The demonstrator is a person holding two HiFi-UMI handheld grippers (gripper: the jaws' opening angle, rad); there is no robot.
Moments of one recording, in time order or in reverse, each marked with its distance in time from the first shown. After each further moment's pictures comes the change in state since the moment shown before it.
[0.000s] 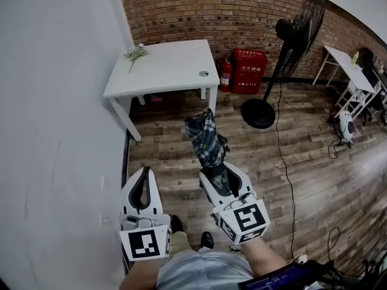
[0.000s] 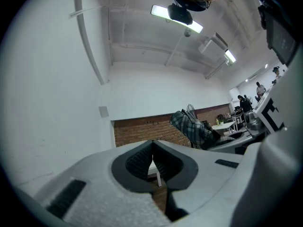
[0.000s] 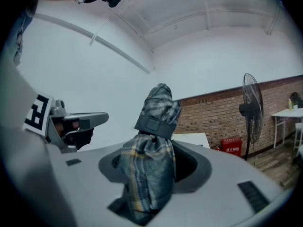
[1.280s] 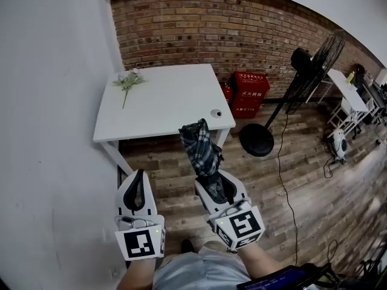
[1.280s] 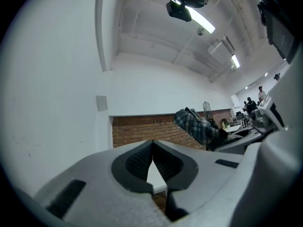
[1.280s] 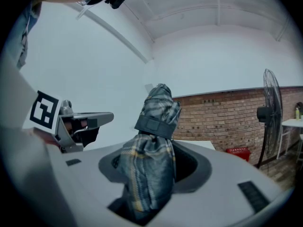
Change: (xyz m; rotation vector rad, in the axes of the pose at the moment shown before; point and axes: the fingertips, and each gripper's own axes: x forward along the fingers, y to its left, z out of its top) left arm 0.270 0.199 -0.080 -0.058 -0.044 -0.052; right arm 0.314 -0.040 0.023 -0.072 0.012 -0.064
